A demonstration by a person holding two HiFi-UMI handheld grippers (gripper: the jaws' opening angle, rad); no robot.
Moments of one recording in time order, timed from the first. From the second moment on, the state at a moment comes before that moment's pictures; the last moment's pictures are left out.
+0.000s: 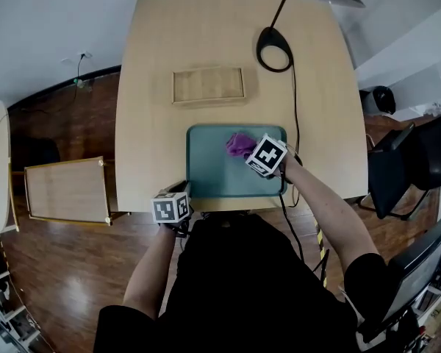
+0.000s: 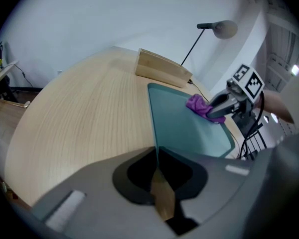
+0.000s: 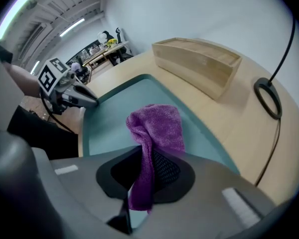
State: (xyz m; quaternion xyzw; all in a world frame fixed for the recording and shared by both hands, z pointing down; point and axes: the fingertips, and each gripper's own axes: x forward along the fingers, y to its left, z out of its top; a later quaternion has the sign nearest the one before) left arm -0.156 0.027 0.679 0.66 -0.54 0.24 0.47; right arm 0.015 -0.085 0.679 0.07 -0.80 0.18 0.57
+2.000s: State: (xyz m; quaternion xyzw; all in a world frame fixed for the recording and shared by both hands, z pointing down) left arm -0.159 0.031 0.684 0.65 -0.55 0.22 0.48; right arm 0.085 -0.001 0.671 0.06 -0.80 0.15 0.58
